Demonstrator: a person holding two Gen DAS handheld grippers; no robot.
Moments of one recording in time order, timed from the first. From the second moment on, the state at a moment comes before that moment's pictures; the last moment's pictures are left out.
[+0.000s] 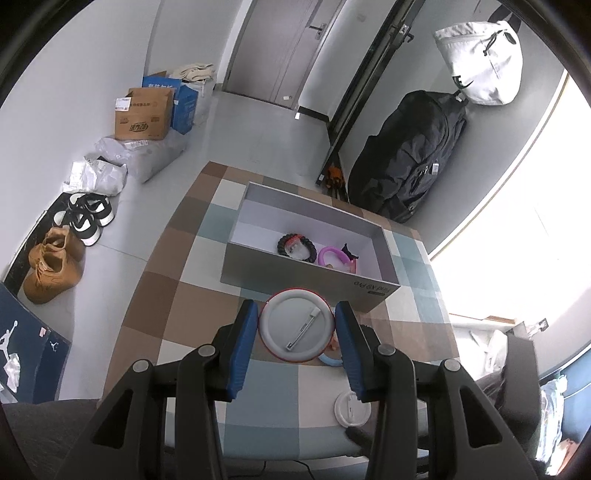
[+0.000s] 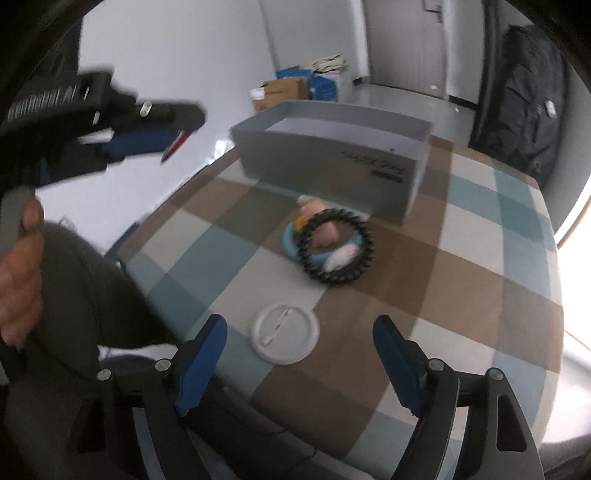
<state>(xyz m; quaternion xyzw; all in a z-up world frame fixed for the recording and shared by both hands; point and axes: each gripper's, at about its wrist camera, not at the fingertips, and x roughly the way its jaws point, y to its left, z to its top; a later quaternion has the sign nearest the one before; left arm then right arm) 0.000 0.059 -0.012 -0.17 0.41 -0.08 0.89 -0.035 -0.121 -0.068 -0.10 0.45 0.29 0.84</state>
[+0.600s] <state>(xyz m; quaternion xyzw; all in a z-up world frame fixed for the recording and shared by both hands) -0.002 0.061 -0.012 -0.17 0.41 -0.08 0.89 -0.042 -0.105 -0.076 -0.16 0.43 0.28 0.84</state>
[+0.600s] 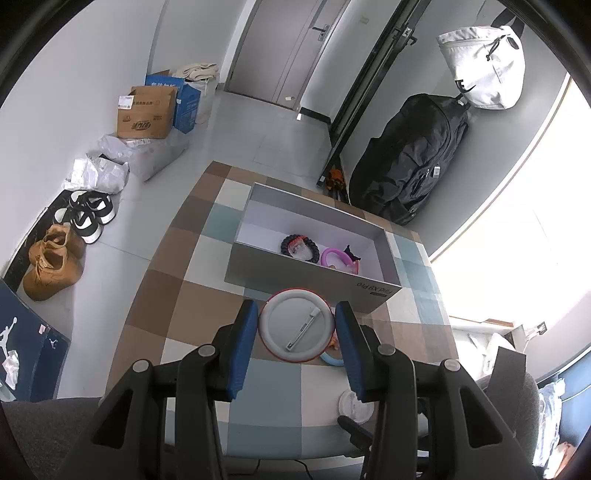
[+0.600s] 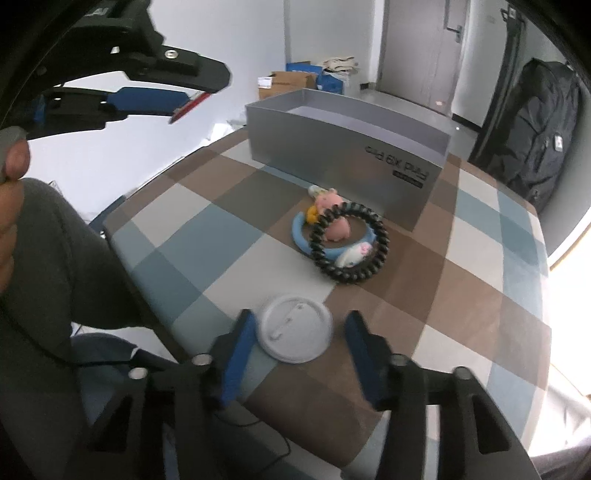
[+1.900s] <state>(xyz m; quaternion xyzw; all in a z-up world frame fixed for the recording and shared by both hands) 0.053 0.050 0.010 -0.15 0.41 -0.07 0.90 0.049 -0.143 0.026 -0.01 0.35 0.29 0.89</state>
